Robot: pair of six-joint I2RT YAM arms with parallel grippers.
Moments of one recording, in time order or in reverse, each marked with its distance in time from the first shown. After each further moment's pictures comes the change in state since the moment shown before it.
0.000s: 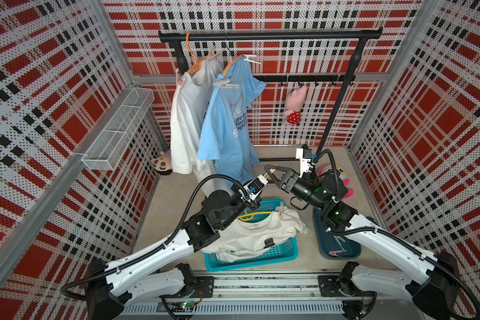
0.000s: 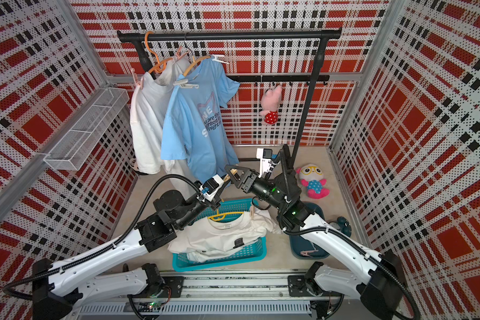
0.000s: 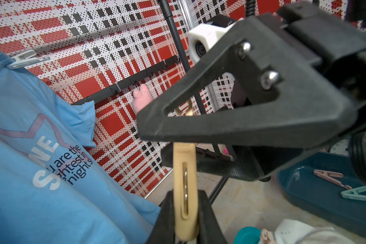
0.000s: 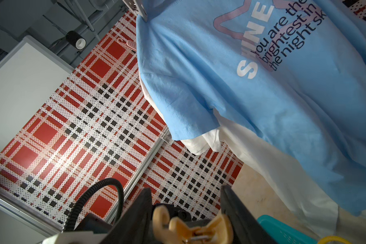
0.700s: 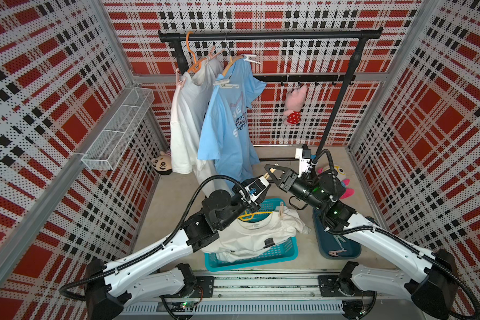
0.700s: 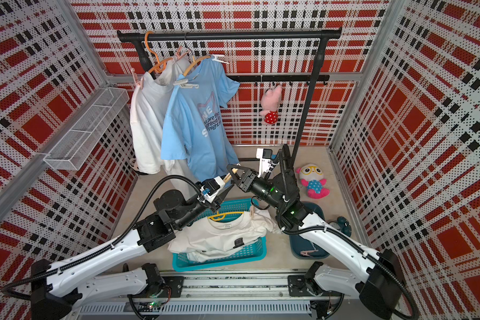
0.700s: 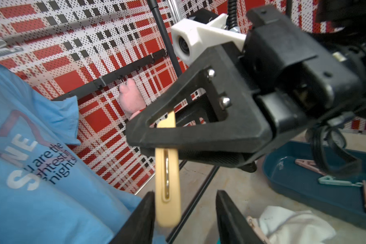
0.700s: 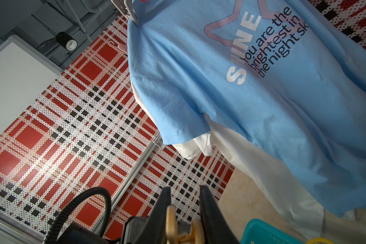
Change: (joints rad) left arm -0.002 -0.018 0.013 -0.111 0.061 -0.016; right arm 0.004 -0.003 -0.002 -0.027 0.075 -0.050
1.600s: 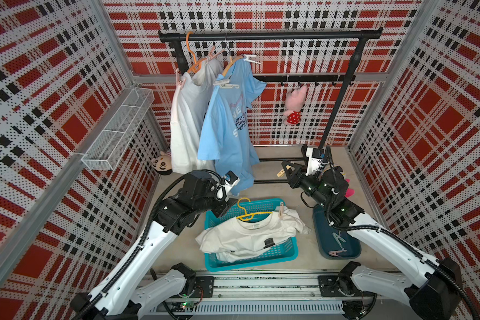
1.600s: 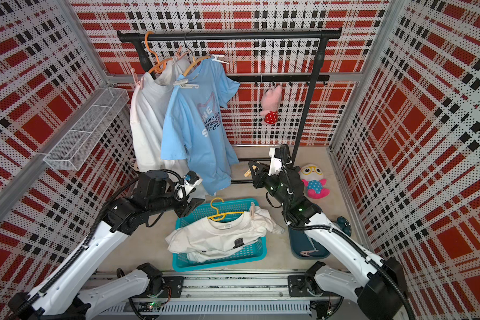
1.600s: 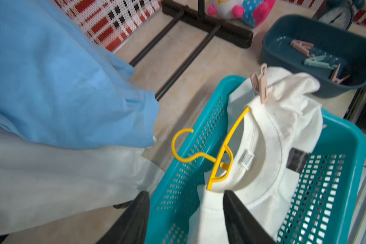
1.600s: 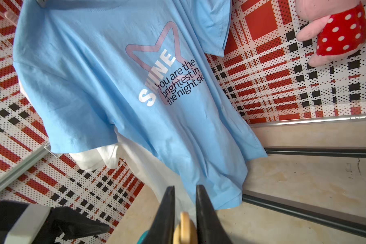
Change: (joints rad) left arm 0.447 -0.008 0.242 -1.019 0.327 -0.011; right arm -0.152 -0.022 -0.029 -0.183 0.122 -0.432
